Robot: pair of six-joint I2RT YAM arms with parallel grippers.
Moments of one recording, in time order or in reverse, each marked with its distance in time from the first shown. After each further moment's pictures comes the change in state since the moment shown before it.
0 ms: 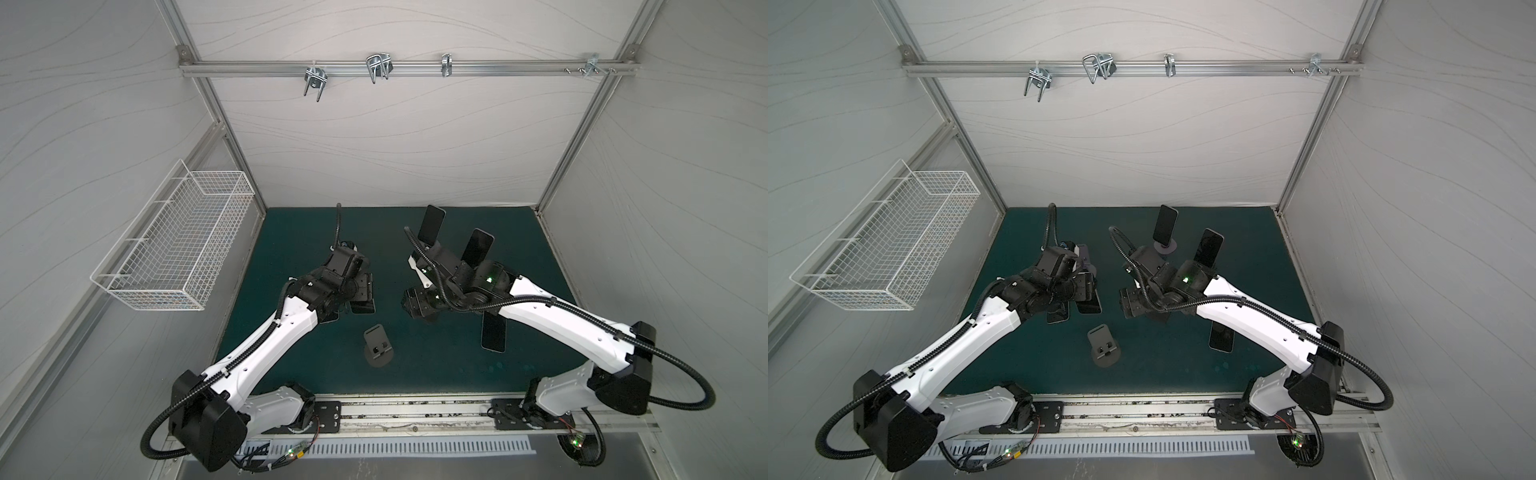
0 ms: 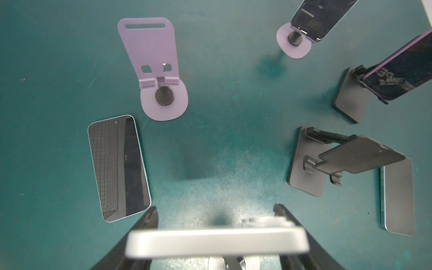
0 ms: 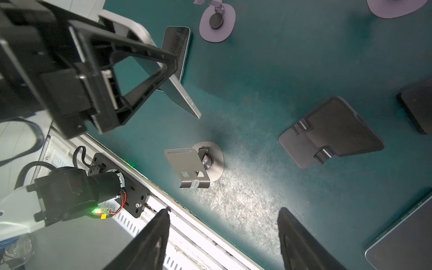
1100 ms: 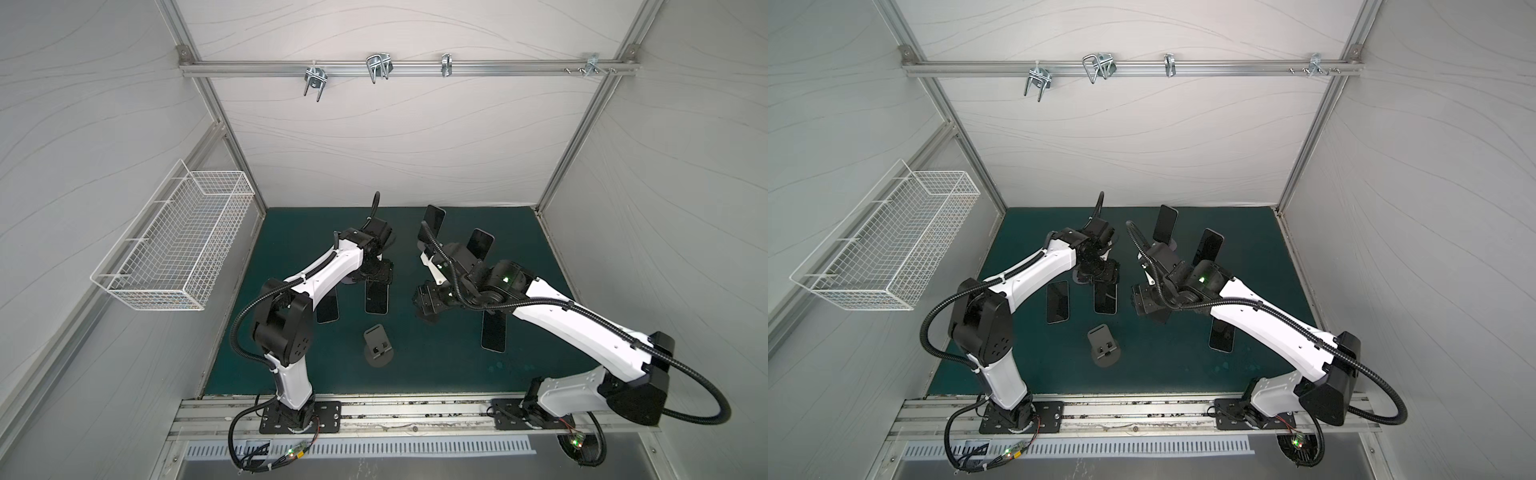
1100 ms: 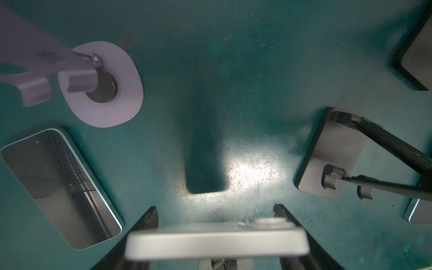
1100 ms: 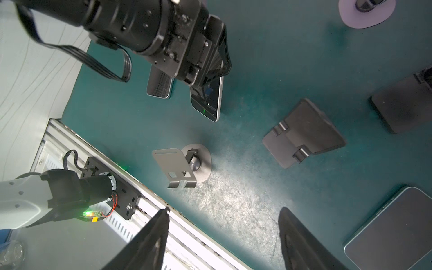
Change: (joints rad) left arm 0.038 0.628 0.499 -0.277 0.159 0.101; right arm -0.088 -0.092 -0.071 0.002 -0.014 -0.070
